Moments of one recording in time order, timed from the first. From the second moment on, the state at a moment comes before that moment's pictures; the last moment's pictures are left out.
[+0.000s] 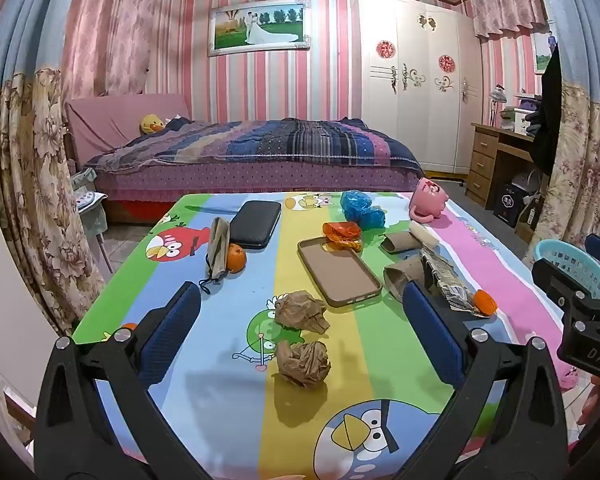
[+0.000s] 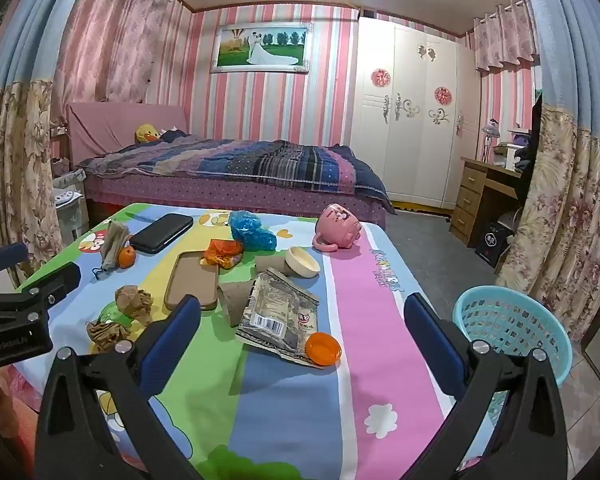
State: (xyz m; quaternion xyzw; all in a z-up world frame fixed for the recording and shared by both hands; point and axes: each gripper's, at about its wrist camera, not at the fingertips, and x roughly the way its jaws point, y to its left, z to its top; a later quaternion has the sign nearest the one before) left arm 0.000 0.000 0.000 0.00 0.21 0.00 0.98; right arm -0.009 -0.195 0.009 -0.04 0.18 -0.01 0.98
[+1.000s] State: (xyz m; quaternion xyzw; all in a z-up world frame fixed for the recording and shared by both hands) left arm -0.001 -0.001 0.001 0.01 0.21 0.00 0.98; right arm -0.009 -0.195 0.009 -0.04 0.18 -0.01 0.98
